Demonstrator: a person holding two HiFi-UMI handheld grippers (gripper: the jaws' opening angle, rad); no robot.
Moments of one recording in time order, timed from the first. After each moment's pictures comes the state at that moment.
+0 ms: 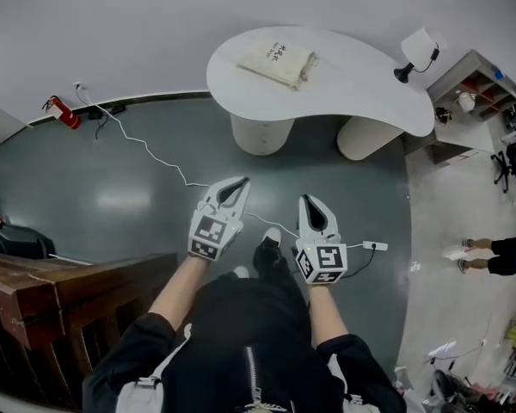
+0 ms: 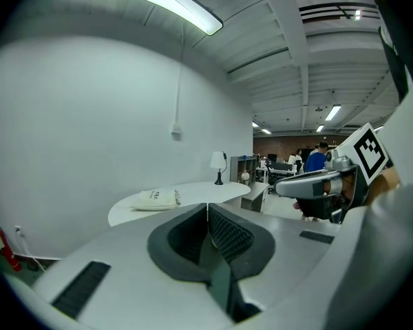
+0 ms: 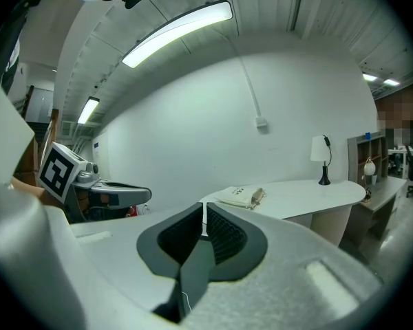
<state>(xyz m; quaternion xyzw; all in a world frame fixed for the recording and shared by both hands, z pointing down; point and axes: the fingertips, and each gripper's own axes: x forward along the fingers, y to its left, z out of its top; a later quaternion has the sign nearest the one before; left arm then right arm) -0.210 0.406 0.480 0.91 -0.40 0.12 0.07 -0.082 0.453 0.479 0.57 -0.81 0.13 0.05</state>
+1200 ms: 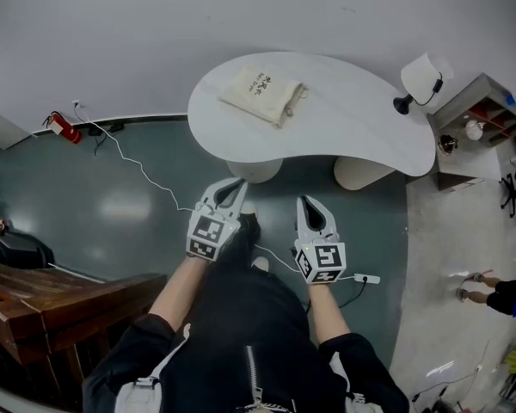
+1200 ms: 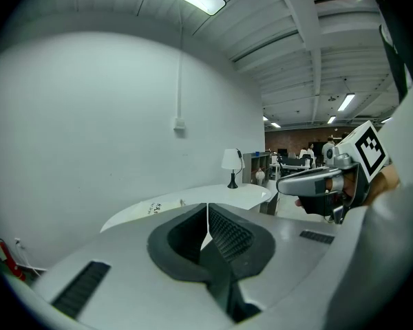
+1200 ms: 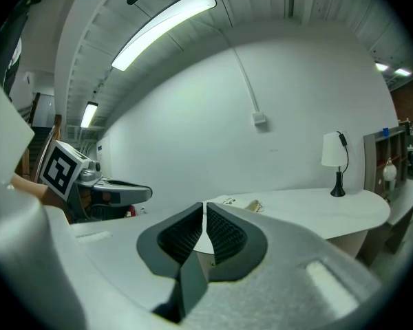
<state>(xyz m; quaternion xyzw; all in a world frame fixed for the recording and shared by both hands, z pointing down) -0.117 0.255 0.475 0.89 -0.43 0.14 0.05 0.017 0.296 0.477 0.54 -0.83 0.12 0.04</state>
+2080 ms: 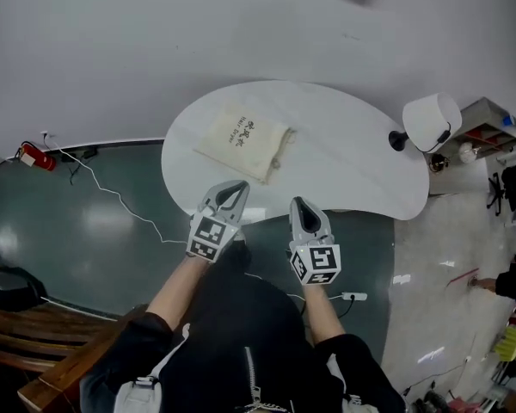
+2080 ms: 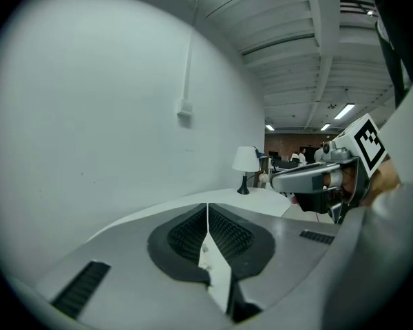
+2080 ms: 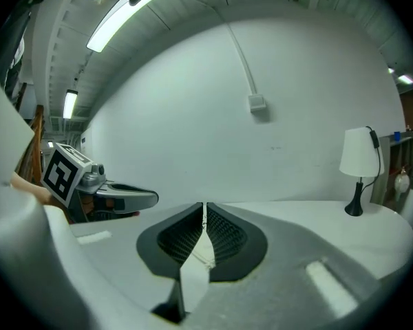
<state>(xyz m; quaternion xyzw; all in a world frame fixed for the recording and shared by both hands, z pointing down) -0.083 0.012 0.498 0.91 -0.37 0.14 0.08 0.028 0.058 0.483 0.56 -0.81 0.13 0.07</state>
